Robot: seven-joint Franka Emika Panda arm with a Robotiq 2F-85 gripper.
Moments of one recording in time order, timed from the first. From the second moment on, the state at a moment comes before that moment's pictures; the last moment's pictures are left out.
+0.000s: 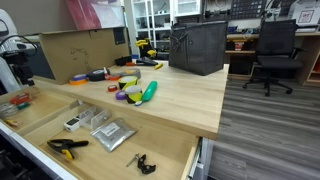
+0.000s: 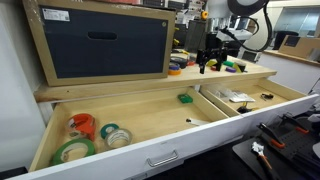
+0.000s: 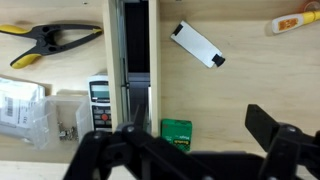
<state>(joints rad) 0.29 0.06 0.23 -2.25 -0.05 2.20 0.59</state>
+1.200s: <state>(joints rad) 0.17 0.03 0.16 -2.19 -0.01 2.24 0.13</state>
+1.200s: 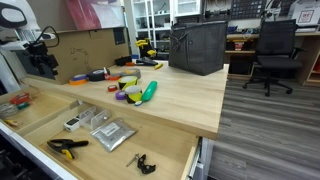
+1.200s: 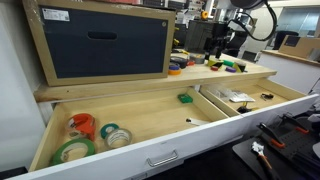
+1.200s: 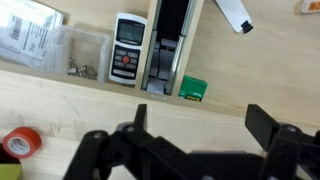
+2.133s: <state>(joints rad) 0.11 -0.20 0.09 -2.17 0.06 1.96 0.12</state>
